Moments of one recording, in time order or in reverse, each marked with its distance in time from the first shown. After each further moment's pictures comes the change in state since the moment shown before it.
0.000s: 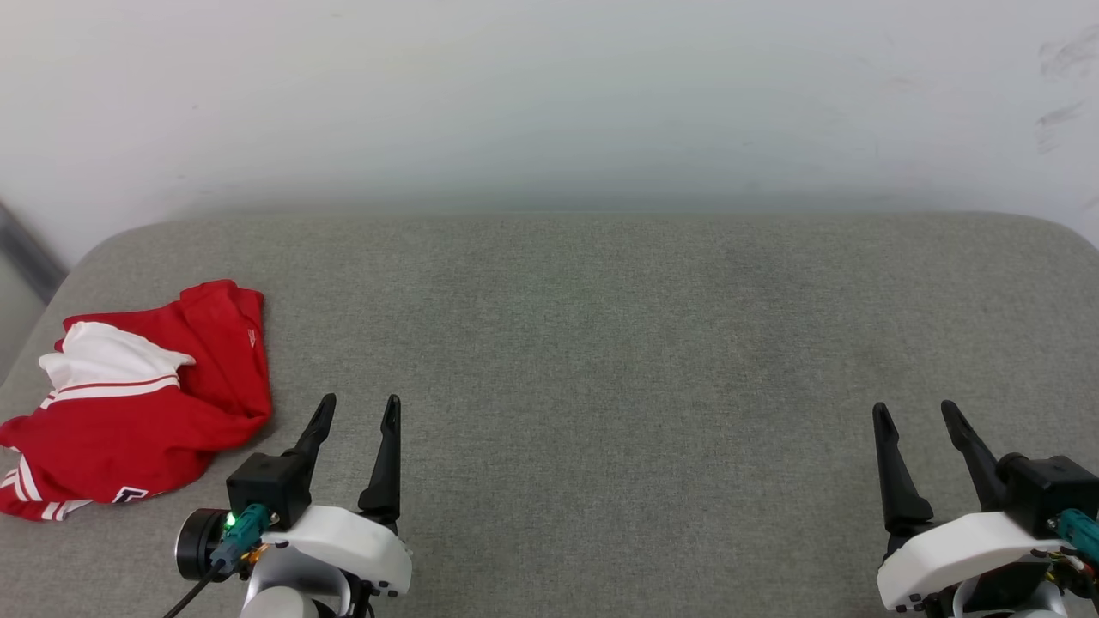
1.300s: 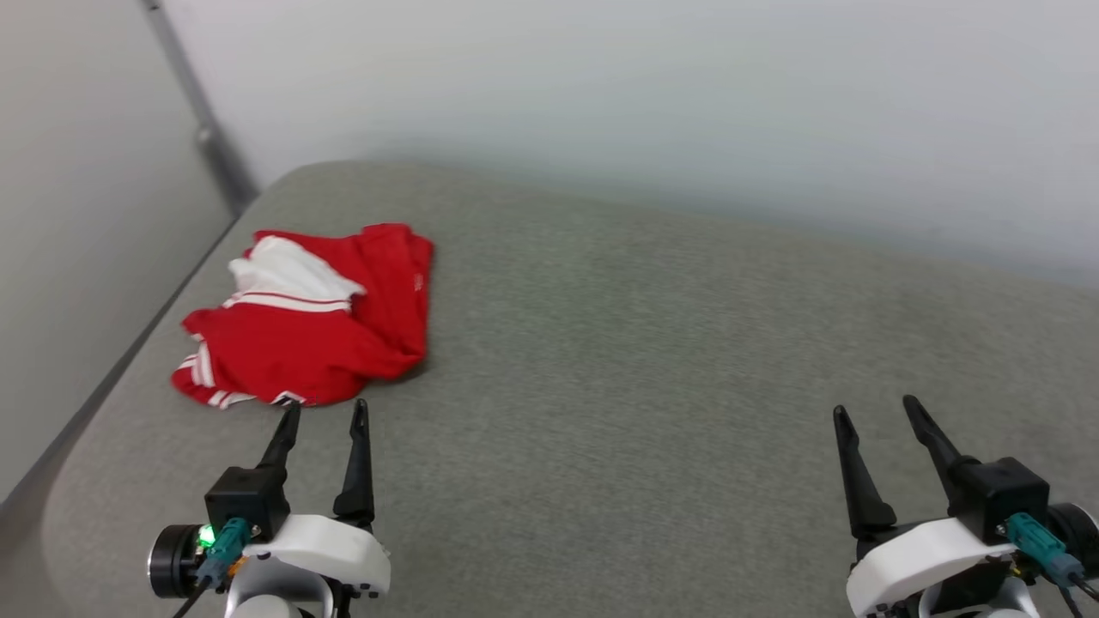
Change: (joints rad) left arm 0.012 -0.031 0.080 0.022 0.086 0.025 -0.044; right arm 0.002 0.000 0.061 -0.008 -0.105 0.001 -0.037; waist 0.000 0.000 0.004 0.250
